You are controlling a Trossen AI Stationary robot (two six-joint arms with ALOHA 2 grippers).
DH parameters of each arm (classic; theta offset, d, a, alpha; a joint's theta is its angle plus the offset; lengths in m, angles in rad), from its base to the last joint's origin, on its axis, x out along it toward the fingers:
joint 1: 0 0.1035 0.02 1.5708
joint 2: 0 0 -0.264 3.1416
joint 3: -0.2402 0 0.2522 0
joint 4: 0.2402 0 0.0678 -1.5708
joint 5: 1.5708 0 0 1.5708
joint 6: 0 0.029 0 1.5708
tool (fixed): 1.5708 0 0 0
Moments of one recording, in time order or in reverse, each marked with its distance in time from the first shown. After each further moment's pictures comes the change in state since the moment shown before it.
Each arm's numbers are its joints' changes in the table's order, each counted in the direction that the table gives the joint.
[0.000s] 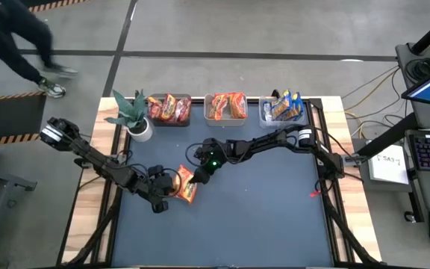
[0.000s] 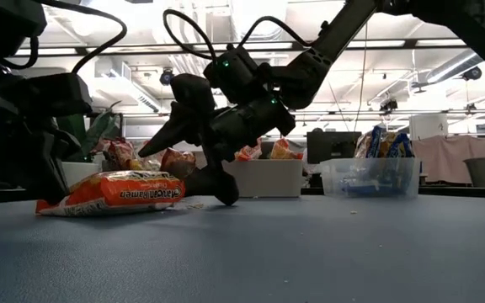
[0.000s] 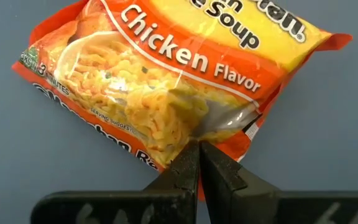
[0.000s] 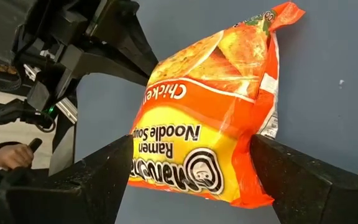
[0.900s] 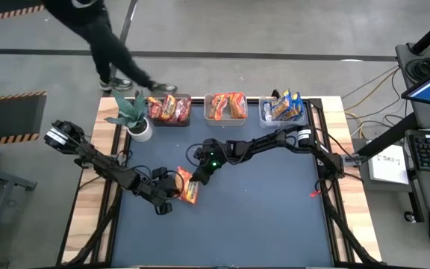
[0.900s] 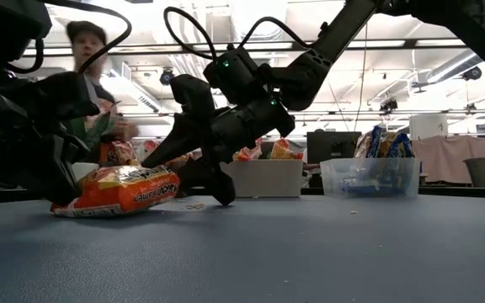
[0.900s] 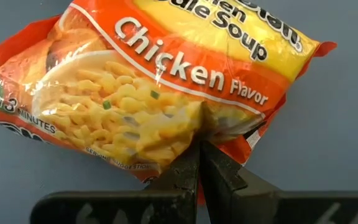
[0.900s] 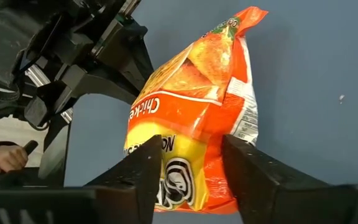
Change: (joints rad) left arm 0.001 -0.100 -0.003 -0.140 -0.008 0.016; right arm 0.001 -0.005 0.002 -0.022 0.022 -0.055
